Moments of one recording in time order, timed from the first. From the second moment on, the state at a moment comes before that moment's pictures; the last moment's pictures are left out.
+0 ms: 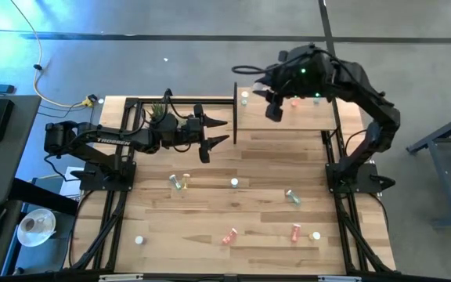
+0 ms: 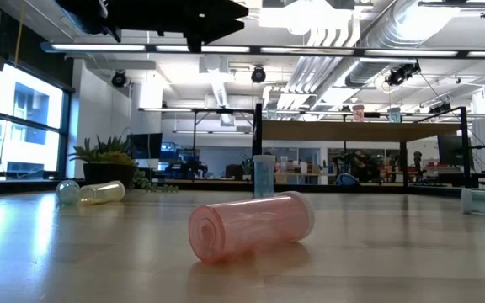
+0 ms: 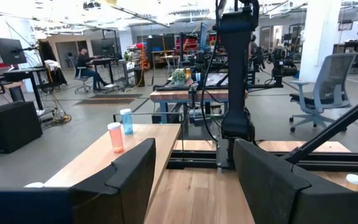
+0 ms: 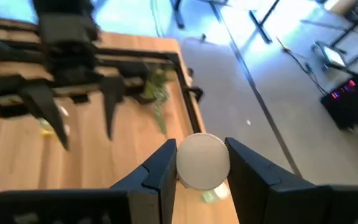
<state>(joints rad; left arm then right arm) 0.29 1.35 0.75 0.67 0.01 0.08 -0.26 1.64 2.27 -1.19 0.16 -0.27</state>
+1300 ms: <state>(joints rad) 0.29 1.35 0.75 0.67 0.01 0.08 -0.69 1.61 1.55 -0.87 0.00 -0.08</state>
